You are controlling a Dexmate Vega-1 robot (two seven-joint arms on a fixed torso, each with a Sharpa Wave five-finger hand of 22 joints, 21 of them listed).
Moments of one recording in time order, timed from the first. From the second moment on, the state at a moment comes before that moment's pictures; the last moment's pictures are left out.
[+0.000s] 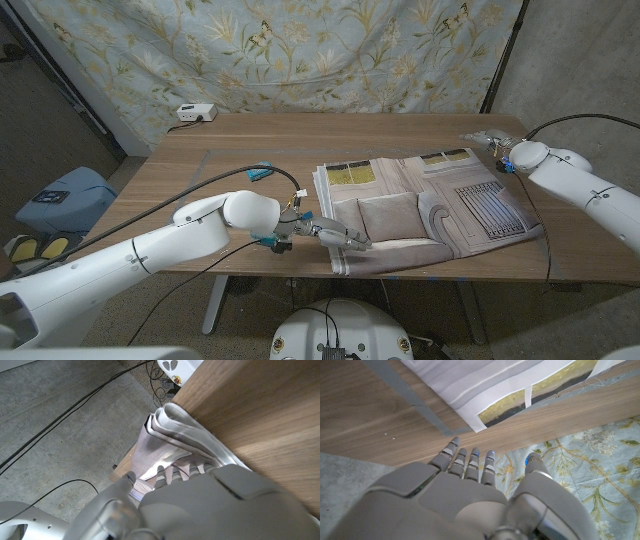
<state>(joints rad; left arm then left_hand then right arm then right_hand) 0.79 0.98 0.78 -2.19 0.11 0.20 -0.69 0.16 0.19 0.56 0.17 0.20 -0.02 -0.05 0.19 0.17 -0.15 -0.01 0.21 0.18 -0.17 0.13 0.19 0.18 -0.18 0.14 0.20 0.18 -0.58 -0.92 -0.56 -1.37 0.09 -0.37 0.03 0.37 0.11 0.28 -0.12 0.18 0.22 -0.05 0.19 0.19 0.16 0.04 0.20 0.20 0.03 0.02 0.20 0.20 0.19 -0.01 0.19 0.17</state>
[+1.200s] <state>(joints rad) 0.77 0.96 0.80 -2.19 0.11 0.22 -0.71 0.16 0.19 0.59 0.17 0.21 -0.03 -0.05 0.18 0.17 -0.15 -0.01 0.20 0.18 -0.17 0.13 0.19 0.18 -0.18 0.15 0.20 0.18 -0.43 -0.84 -0.68 -1.15 0.00 -0.32 0.13 0.41 0.09 0.27 -0.15 0.18 0.22 -0.03 0.20 0.19 0.21 0.03 0.21 0.20 0.05 0.01 0.20 0.19 0.19 -0.01 0.19 0.17</state>
